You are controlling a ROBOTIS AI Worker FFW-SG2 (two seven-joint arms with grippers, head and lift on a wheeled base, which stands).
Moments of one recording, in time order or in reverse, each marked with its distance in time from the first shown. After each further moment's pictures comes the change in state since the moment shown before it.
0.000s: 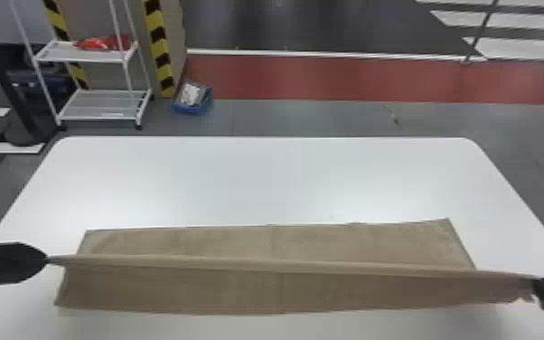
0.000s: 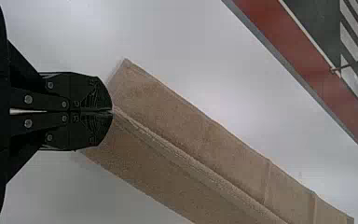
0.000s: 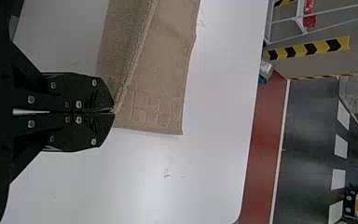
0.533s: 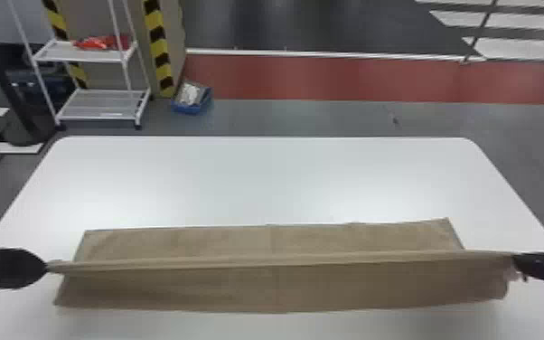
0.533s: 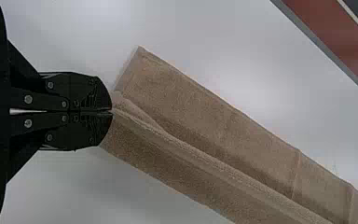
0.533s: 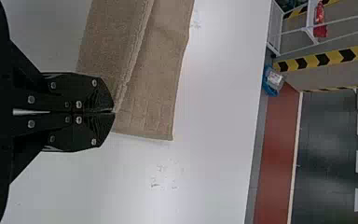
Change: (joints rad) left arm -0.083 0.025 -0.095 0.034 -0.135 0.062 -0.110; right arm -0.174 -0.122 0.121 0.114 0.119 0.136 0.115
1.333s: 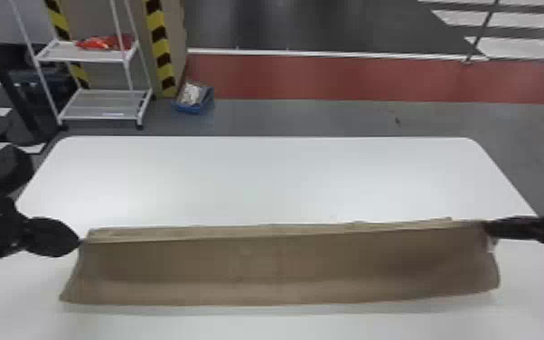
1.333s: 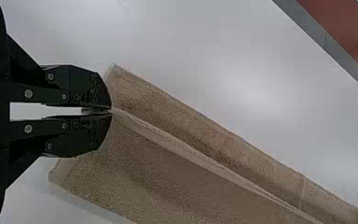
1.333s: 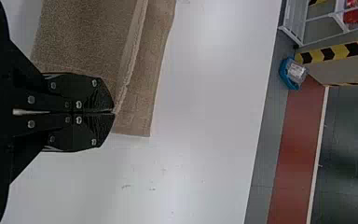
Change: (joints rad) left arm -0.293 -0.010 -0.226 0.240 -0.058 0.013 0.006; right arm -0.299 -0.060 0.257 0.248 0.218 0.092 0.040
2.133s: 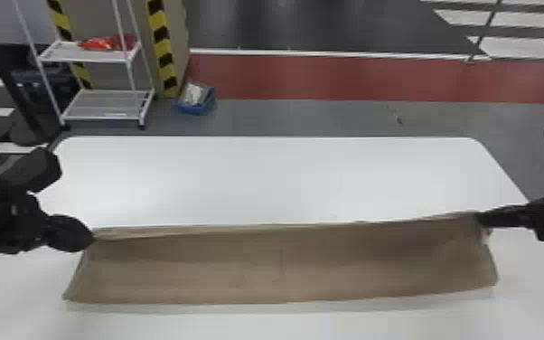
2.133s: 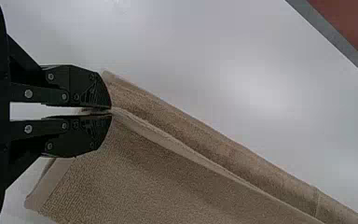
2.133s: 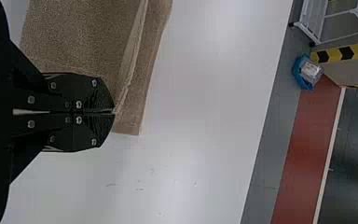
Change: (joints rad) left arm -0.094 -0.025 -0.094 0.129 -0.033 -0.028 0.050; right arm -0.101 -0.015 0.103 0.105 0.091 -0.001 0.016
